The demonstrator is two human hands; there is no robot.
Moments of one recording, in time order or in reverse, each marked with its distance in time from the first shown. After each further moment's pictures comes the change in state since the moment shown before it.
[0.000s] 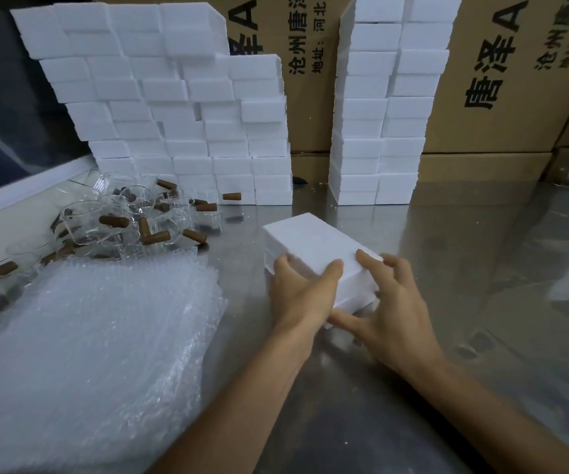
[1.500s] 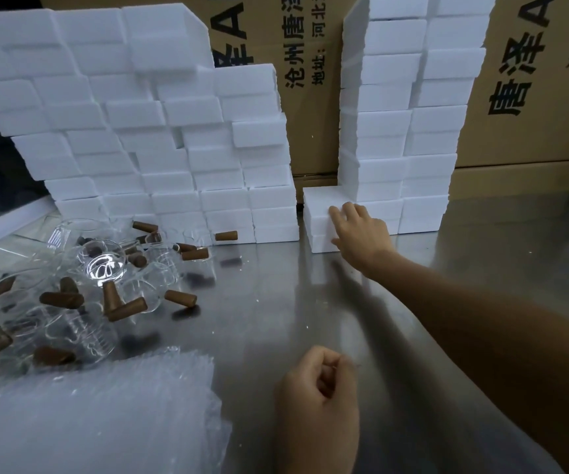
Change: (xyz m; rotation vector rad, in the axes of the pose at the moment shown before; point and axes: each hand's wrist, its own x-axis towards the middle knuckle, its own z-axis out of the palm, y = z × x) left_hand 0.050 -0.046 0.000 -0.045 -0.107 0.305; right_hand 0.268 0.074 0.116 -0.833 -0.156 -0.169
